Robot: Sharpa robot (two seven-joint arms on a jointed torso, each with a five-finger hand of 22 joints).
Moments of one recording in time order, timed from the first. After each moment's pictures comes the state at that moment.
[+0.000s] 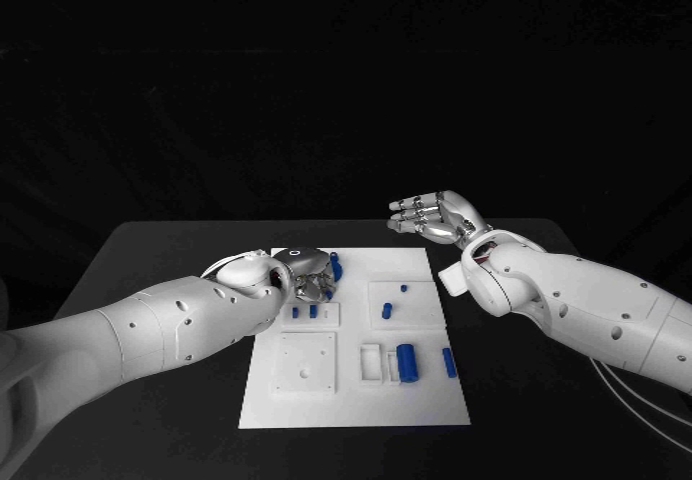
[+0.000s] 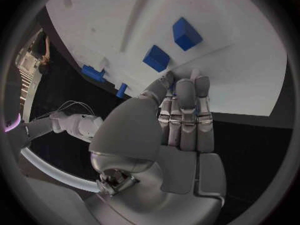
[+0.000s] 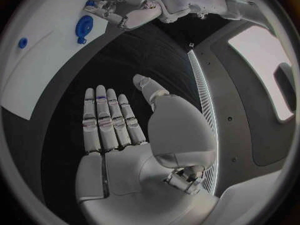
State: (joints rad) left arm 1.28 -0.40 -0.23 1.01 -1.44 -0.23 0.04; left_hand 1.40 0.02 0.20 -0.18 0.20 1.20 0.09 0.06 0.06 1.29 0.04 0.06 0.06 1.33 -0.05 1.12 0.30 0.07 1.18 -0.06 0.43 1.31; right arm 1.05 -0.77 0.24 1.35 -0.73 -0.41 0.20; right_hand 1.27 -0.10 0.28 -0.14 0.42 0.91 0.17 0.06 0.06 1.03 0.16 0.07 0.06 1.07 0.15 0.07 0.06 0.08 0.91 0.16 0.07 0.07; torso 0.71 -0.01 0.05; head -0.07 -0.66
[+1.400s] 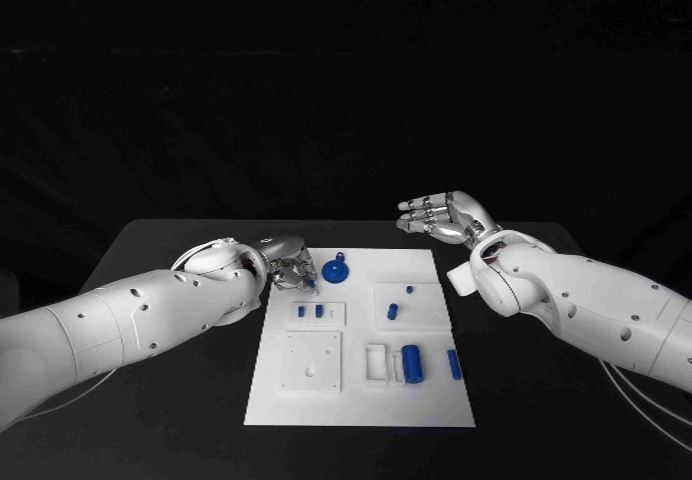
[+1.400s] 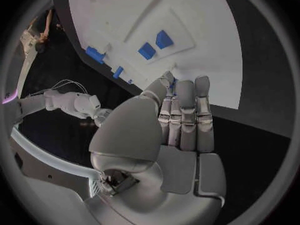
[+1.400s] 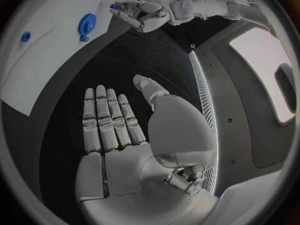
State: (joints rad) left arm 1.29 -0.53 -0.16 1.10 -1.33 -0.18 -0.01; left_hand 1.40 0.02 0.18 -0.18 0.19 1.20 0.09 0.06 0.06 1.29 0.04 0.06 0.06 1.33 -0.05 1.12 0.30 0.07 1.18 -0.06 0.43 1.31; right arm 1.05 -0.78 0.24 1.34 -0.74 -0.41 0.20; right_hand 1.27 -0.10 0.28 -0.14 0.42 0.91 0.17 0.06 0.06 1.03 0.16 0.07 0.06 1.07 0.15 0.07 0.06 0.08 0.91 0.16 0.07 0.07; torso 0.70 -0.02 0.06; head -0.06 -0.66
